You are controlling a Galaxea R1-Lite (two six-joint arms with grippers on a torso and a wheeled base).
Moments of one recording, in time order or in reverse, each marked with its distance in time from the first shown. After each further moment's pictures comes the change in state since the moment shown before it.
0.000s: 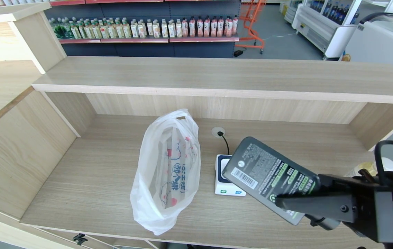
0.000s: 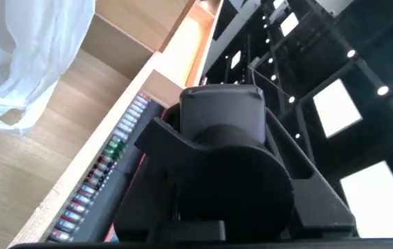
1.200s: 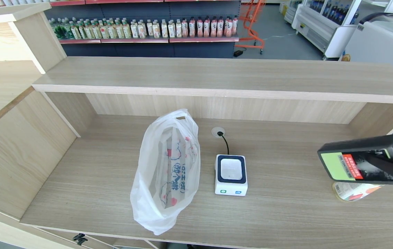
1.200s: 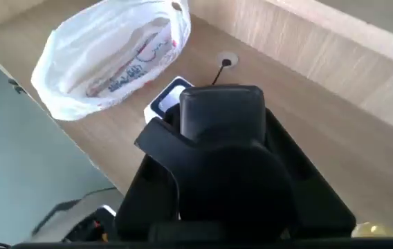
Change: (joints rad) left arm 0.000 0.000 0.000 0.000 0.000 0.000; right arm -0.453 -0.365 -0.044 0.376 -0.366 2.372
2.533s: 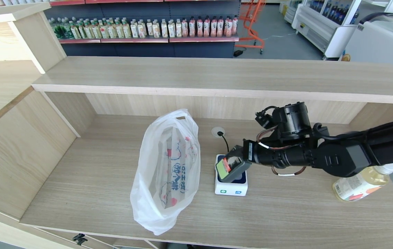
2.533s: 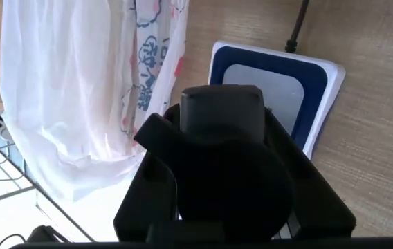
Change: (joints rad) left arm 0.000 0.000 0.000 0.000 0.000 0.000; right arm 0.371 0.995 -0.545 0.016 -0.266 0.654
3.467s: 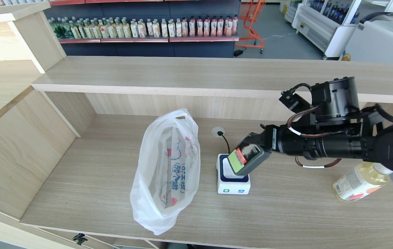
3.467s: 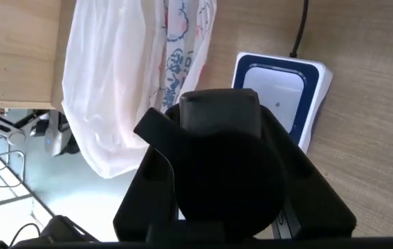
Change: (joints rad) left arm 0.000 0.000 0.000 0.000 0.000 0.000; right arm -0.004 -0.253 0.057 0.096 -0.008 -0.024
